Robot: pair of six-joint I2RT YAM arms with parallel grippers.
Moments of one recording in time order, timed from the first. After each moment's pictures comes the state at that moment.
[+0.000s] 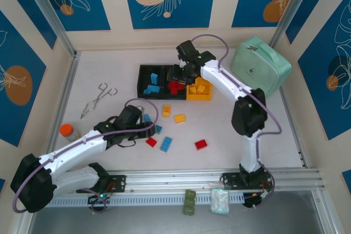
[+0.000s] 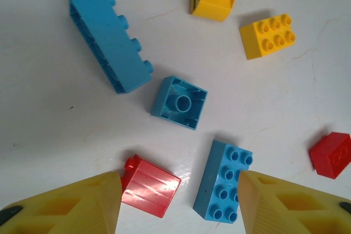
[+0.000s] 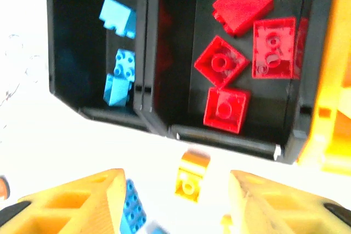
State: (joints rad) left arm -0.72 1.06 0.61 -0.47 0.07 -0.76; right arm 0.56 1.97 1.83 -0.90 -0.18 0.63
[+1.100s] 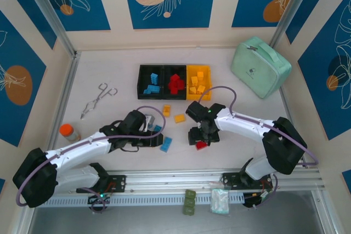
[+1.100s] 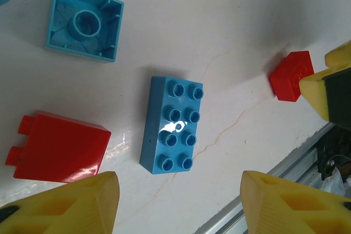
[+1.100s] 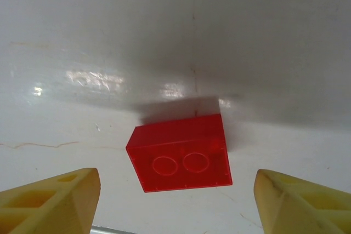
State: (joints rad) left arm -0.78 1.11 0.54 -0.36 0.32 -0.73; right arm 0.80 1.47 0.89 -0.94 -0.06 0.66
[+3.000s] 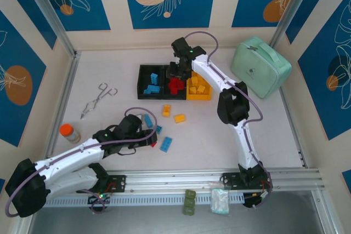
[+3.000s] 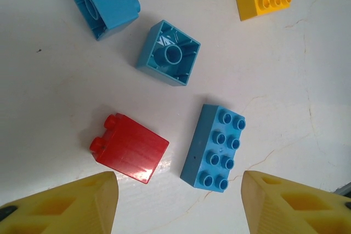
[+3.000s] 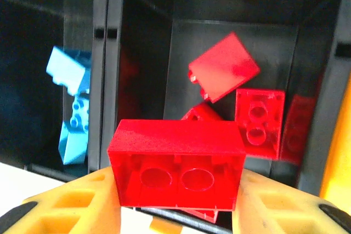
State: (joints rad) left arm -0.80 0.97 0.50 -0.42 0.08 -0.89; right arm 0.52 2.35 2.27 -1.04 -0.13 0.52
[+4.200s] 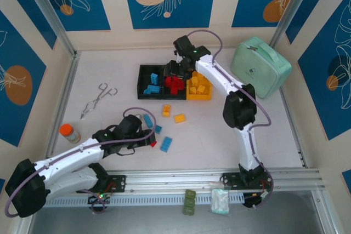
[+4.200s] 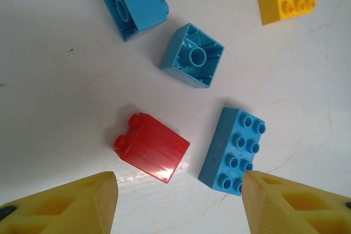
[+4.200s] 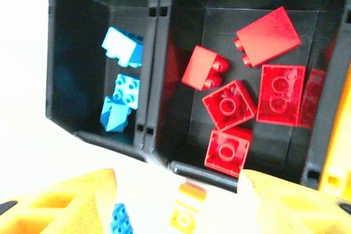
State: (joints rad) left arm -0.80 0.98 0.51 -0.47 0.03 -0.90; right arm 0.54 2.14 2.06 -0.96 -0.18 0.55
